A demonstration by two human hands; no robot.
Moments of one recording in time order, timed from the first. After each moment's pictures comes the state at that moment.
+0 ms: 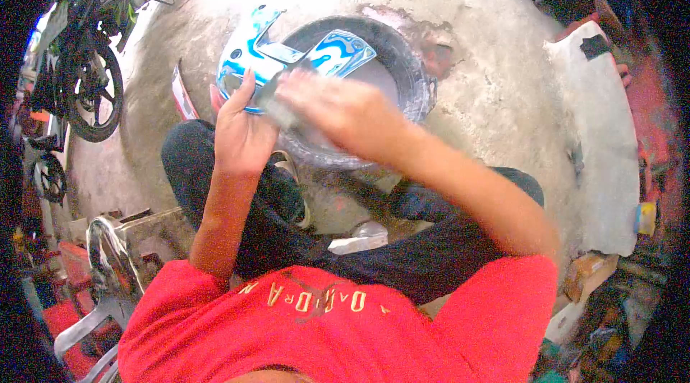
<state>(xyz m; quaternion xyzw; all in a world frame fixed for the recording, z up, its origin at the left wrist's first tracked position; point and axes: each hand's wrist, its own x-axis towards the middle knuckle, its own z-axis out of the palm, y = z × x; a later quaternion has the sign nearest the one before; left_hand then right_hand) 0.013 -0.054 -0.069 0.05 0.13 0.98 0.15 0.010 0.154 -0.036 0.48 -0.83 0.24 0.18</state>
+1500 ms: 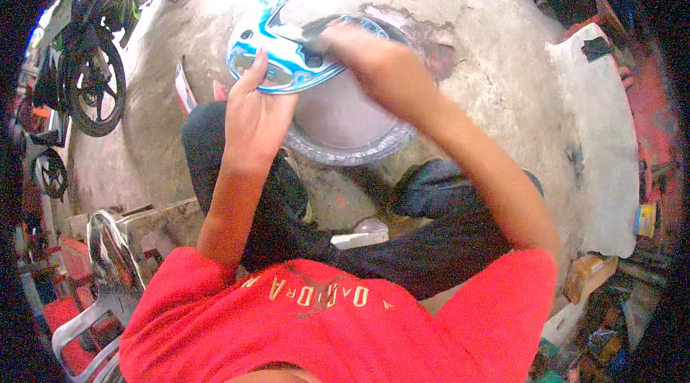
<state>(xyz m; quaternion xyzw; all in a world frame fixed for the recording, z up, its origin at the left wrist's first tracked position) 0.004 -0.028 -0.037 0.01 0.16 0.98 0.10 -0.019 0.174 -0.015 0.39 -0.86 0.27 0.20</state>
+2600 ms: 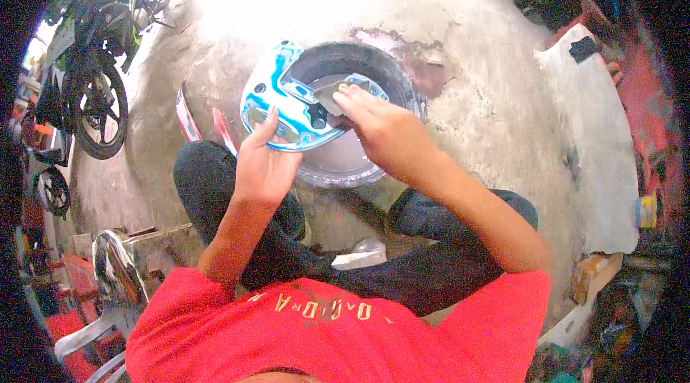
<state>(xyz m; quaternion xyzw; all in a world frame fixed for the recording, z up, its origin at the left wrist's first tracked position) 0.039 -0.015 -0.036 -0.03 0.20 0.97 0.11 0.030 0.193 -0.021 0.34 -0.90 0.21 0.16</state>
